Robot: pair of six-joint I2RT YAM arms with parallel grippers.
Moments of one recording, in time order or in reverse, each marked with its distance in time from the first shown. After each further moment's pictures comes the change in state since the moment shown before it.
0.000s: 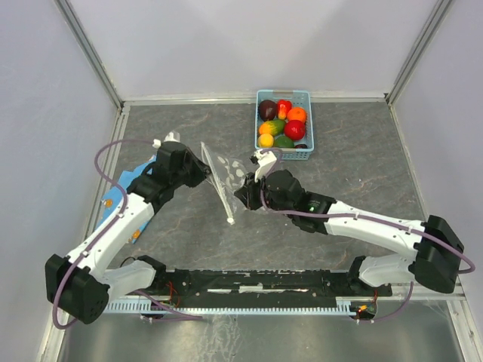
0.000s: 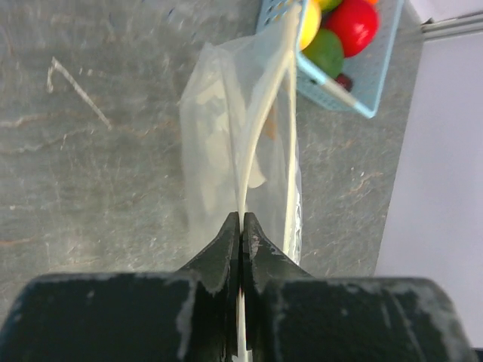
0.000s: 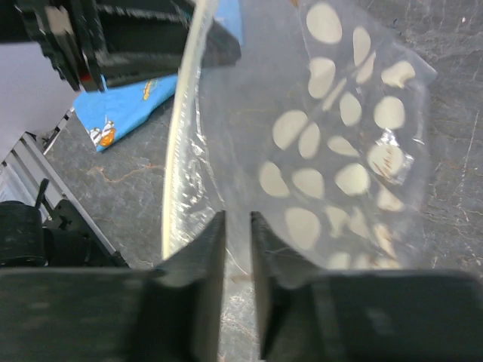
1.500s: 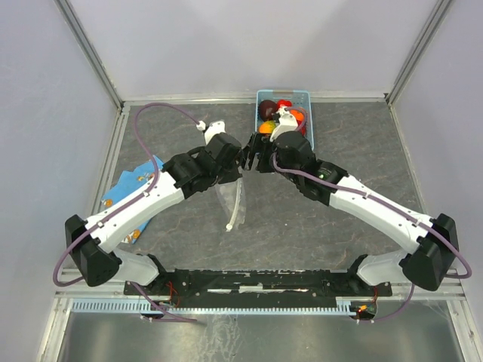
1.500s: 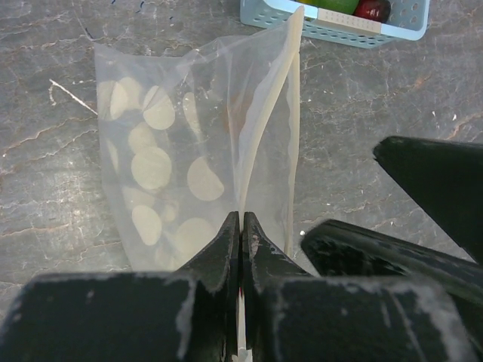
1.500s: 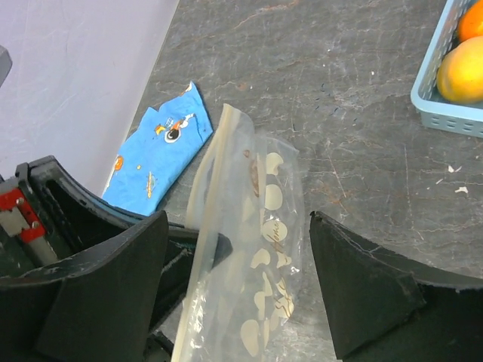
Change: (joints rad) left arm -0.396 0.272 0.475 -0.378 -0.394 0.146; right arm -0.199 0.050 0.307 -0.242 0.023 0.180
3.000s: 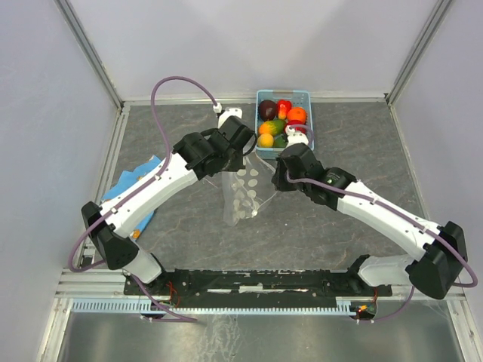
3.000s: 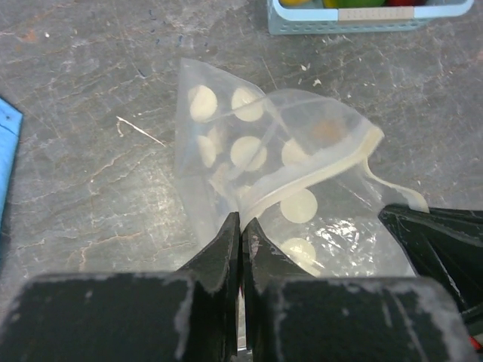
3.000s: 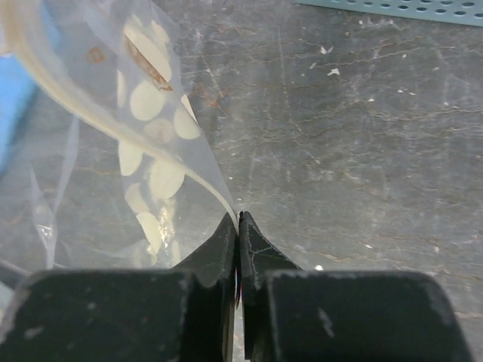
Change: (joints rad) left arm -0.017 0.187 0.328 -0.249 -0.082 0.208; right arm -0.056 -0.056 -0.089 -0.339 0.043 -0.075
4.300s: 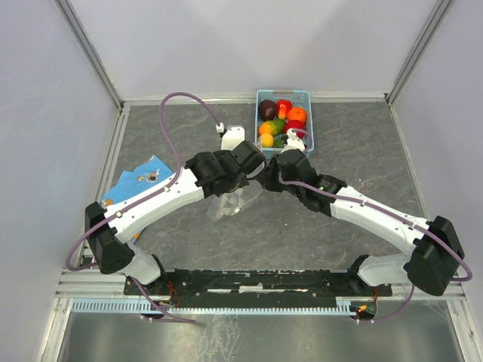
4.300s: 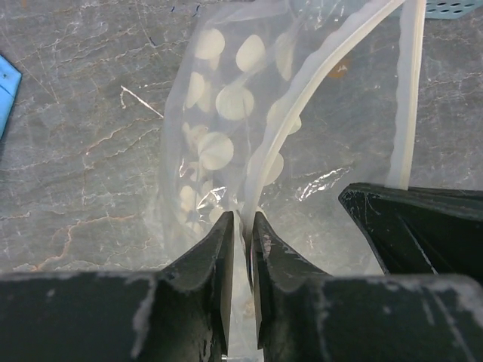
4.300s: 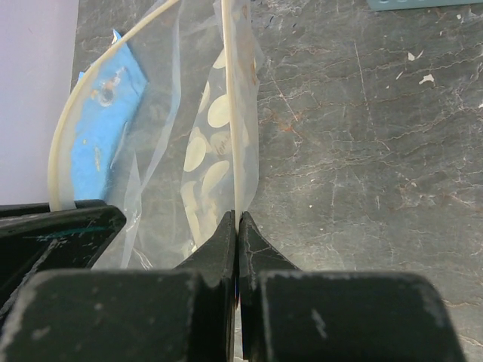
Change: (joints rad) left arm -0.116 -0.044 -0.183 0.046 -0.140 -0.177; right arm 0.038 0.019 -0.119 0.303 -0.033 0.237
